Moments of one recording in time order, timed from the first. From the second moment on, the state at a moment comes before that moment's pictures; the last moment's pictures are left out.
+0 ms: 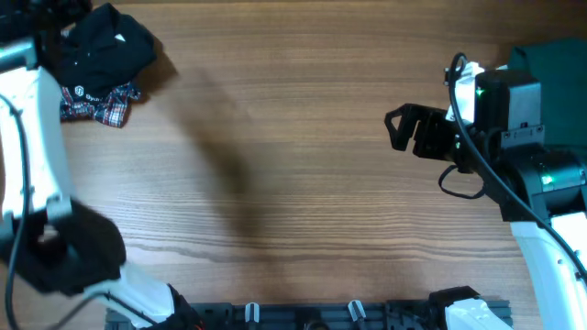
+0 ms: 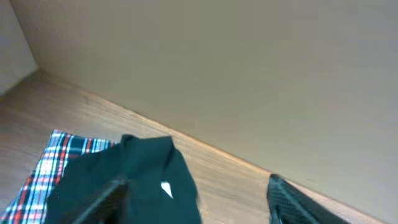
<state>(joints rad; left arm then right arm) 0.33 1.83 1.82 -0.44 0.17 -0.24 0.18 1.17 1.35 -1.05 -0.15 0.35</state>
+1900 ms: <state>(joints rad) 0.33 1.07 1.82 -1.40 0.42 -0.17 0.18 1.11 1.35 -1.08 0.01 0.34</state>
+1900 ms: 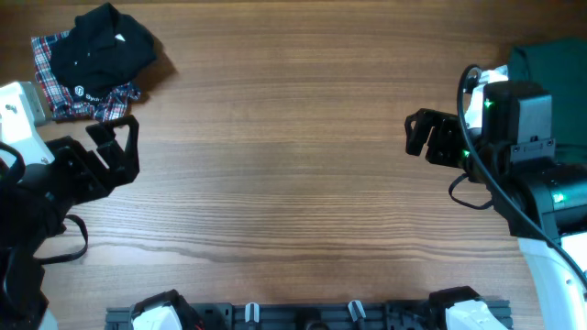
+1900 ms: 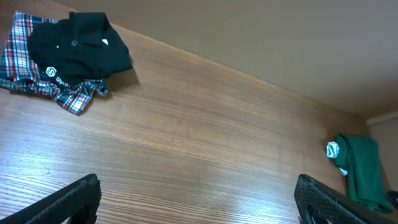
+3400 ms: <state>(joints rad) 0.33 1.07 1.82 -1.41 0.42 -0.17 0.04 0.04 0.06 0.01 -0.02 0.19</state>
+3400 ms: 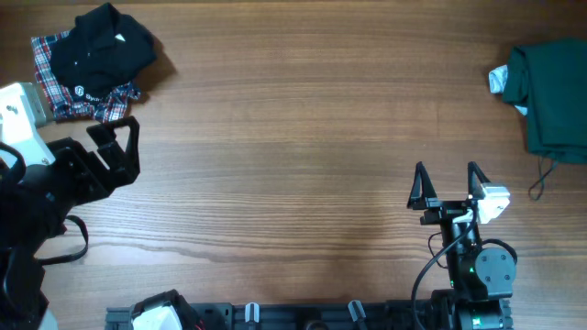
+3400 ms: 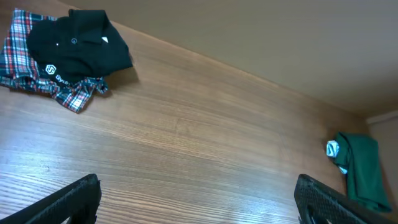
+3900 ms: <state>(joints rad) 0.33 1.07 1.82 -1.41 0.42 -0.17 0.02 0.02 0.01 -0.01 -0.07 0.15</state>
